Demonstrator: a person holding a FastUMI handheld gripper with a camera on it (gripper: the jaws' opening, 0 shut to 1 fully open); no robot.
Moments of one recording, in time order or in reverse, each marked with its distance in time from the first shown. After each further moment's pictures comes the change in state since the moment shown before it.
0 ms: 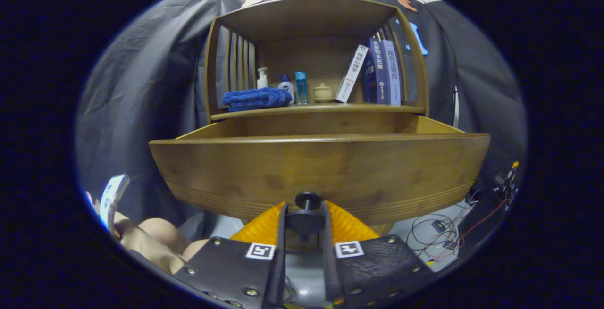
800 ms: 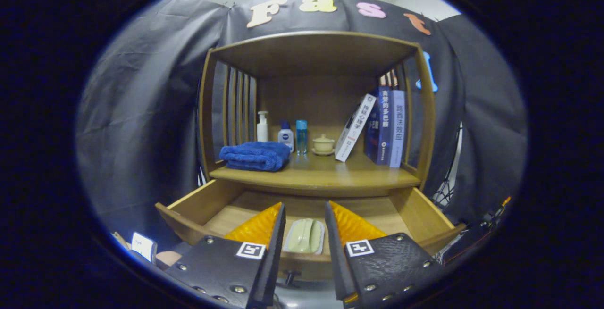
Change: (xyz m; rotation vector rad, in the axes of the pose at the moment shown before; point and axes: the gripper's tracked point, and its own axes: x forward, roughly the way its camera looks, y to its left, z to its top) arm 0.030 -0.004 0.160 -0.082 -0.108 0.027
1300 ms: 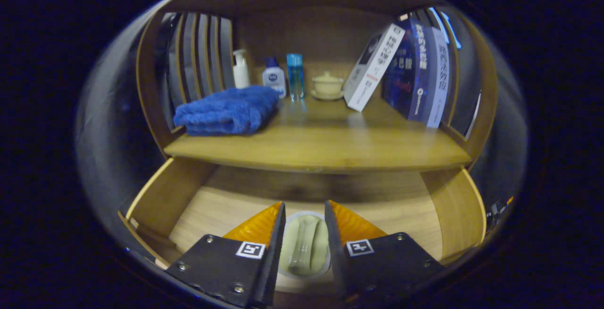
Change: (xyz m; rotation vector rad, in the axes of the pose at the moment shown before) arm 0.110 -0.009 -0.075 0.035 0.413 -0.026
